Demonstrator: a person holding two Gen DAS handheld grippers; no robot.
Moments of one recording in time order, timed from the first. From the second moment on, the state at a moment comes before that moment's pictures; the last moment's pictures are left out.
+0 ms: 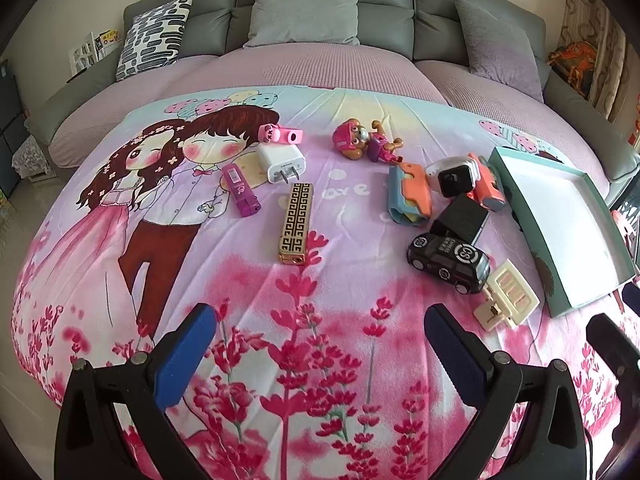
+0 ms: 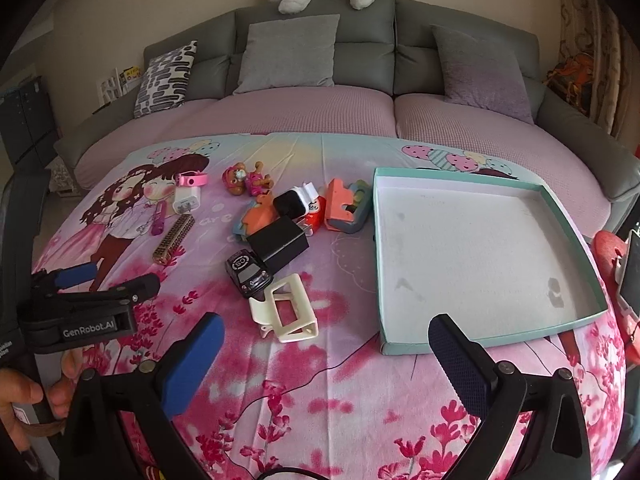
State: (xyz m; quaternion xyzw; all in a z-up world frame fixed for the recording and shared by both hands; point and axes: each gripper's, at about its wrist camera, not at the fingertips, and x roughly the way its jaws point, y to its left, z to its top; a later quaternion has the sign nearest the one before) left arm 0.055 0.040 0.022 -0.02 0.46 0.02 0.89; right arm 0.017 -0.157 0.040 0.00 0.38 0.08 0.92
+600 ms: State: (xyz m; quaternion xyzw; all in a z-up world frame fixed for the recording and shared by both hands) left arm 0.135 0.066 -0.018 -0.02 0.50 0.01 0.86; right arm 0.072 -0.138 -0.016 -0.01 0.47 0.12 0.88
